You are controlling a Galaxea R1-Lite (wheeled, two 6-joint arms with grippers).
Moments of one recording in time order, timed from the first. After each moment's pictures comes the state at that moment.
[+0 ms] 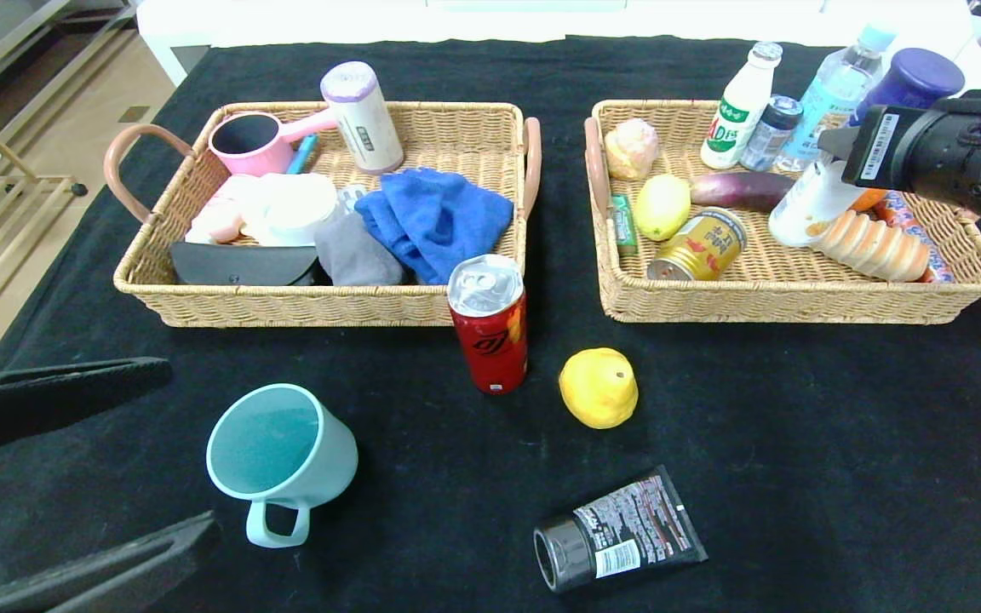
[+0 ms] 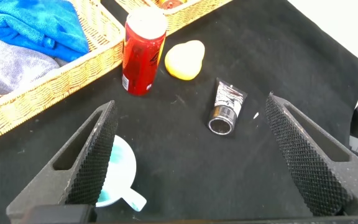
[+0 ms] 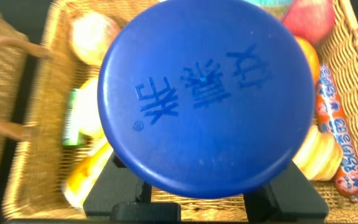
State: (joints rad) left arm -0.56 0.86 -0.69 -0.13 -0.26 0.09; right arm 0.28 1.60 -1.39 -0.18 -0.28 0.11
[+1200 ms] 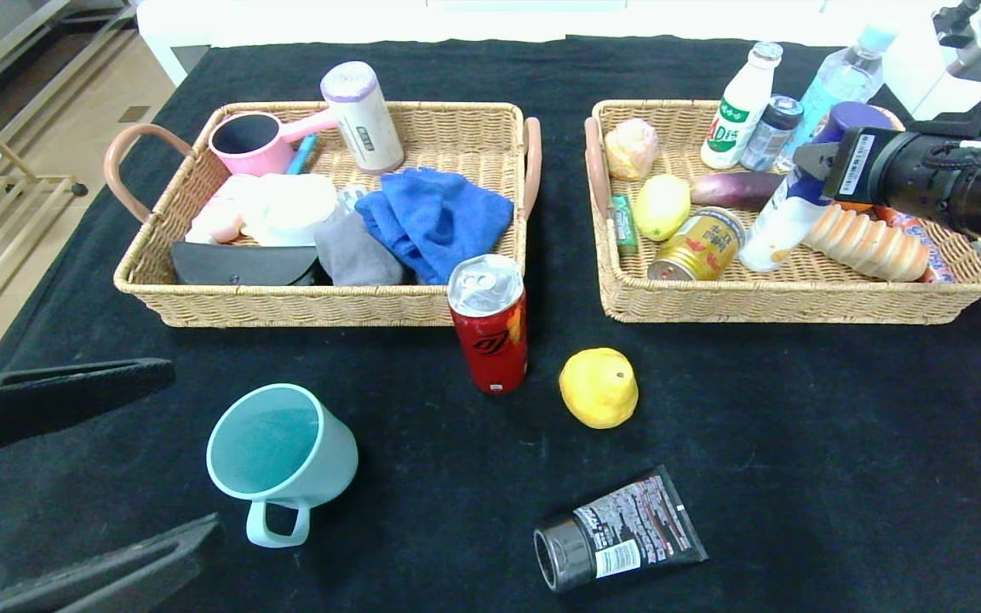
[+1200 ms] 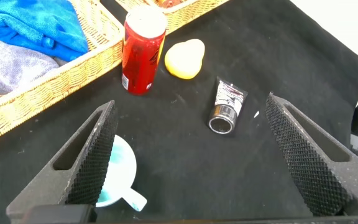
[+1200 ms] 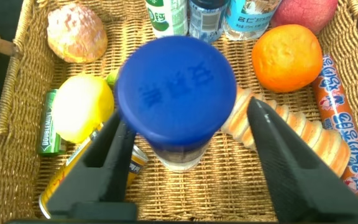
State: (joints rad) left arm -0.57 0.87 -0.69 -0.13 -0.27 0.09; right arm 0.27 1.65 -1.37 -0.23 -0.29 0.12
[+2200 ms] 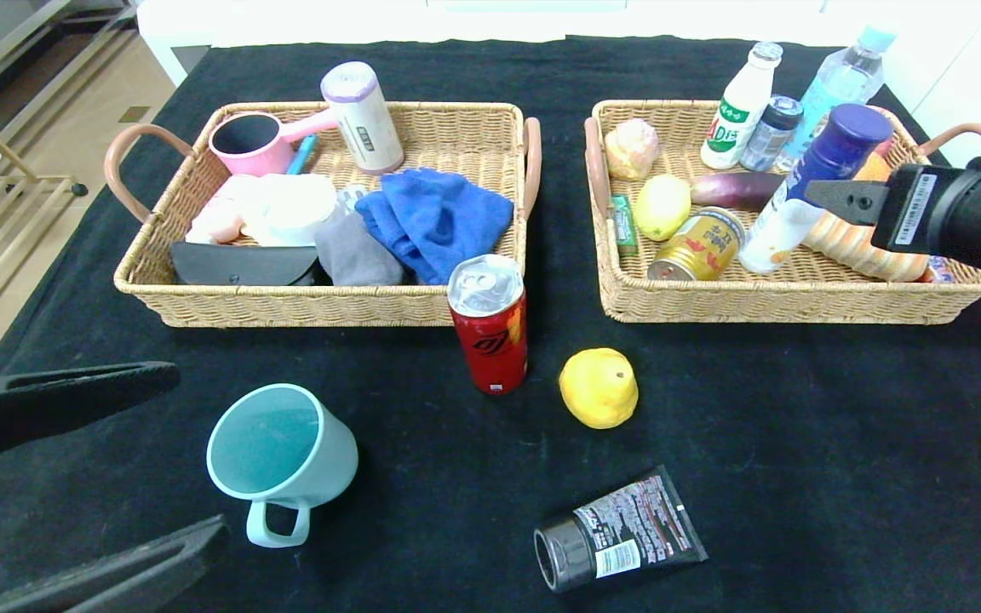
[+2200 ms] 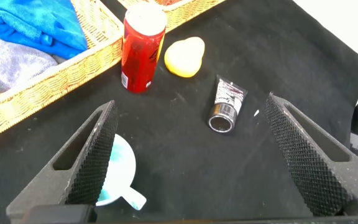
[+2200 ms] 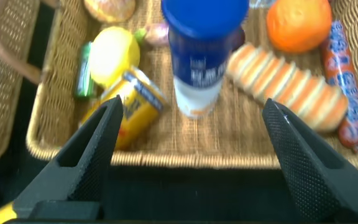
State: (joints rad) left arm -0.57 0.87 -0.69 -0.12 -0.26 0.09; right arm 0.35 1.44 -1.14 -0.20 -0.29 0.13
